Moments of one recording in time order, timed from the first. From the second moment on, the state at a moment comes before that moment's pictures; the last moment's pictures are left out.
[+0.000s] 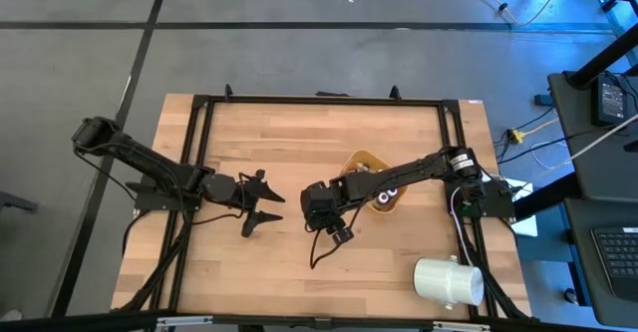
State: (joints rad) left arm -0.31 1.03 0.42 0.28 -0.19 -0.30; right arm 0.19 2.06 1.67 -0.79 -0.08 -0.33
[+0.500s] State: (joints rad) left arm -0.31 1.03 0.42 0.28 -0.19 -0.30; right arm 0.19 2.04 1.67 -0.80 -0.08 -0.33
